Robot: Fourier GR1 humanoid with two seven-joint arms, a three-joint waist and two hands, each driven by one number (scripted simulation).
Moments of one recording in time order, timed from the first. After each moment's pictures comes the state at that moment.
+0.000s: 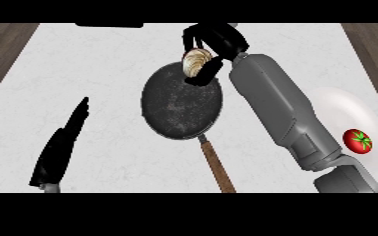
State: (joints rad) left arm 0.08 0.20 -0.01 -1.61 -0.19 -0.01 0.11; right arm -1.10 -0.09 0.24 -0.60 0.60 0.00 -0.31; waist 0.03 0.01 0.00
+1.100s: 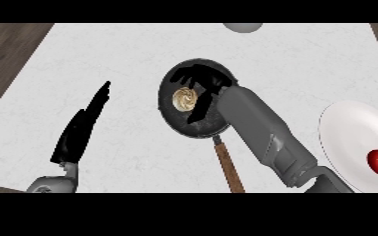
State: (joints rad) left arm -0.06 0.17 -0.06 -1.57 -0.22 -0.04 0.16; right arm -1.02 0.00 0.47 -0.41 0.23 0.13 -0.16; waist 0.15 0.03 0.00
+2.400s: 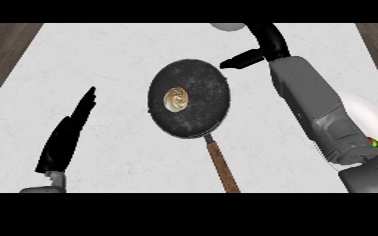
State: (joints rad) left arm 0.00 0.19 -0.01 -1.60 -0.20 -0.04 0.15; right arm -1.12 -0.22 0.14 -0.23 -0.19 0.00 -0.41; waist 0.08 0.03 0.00
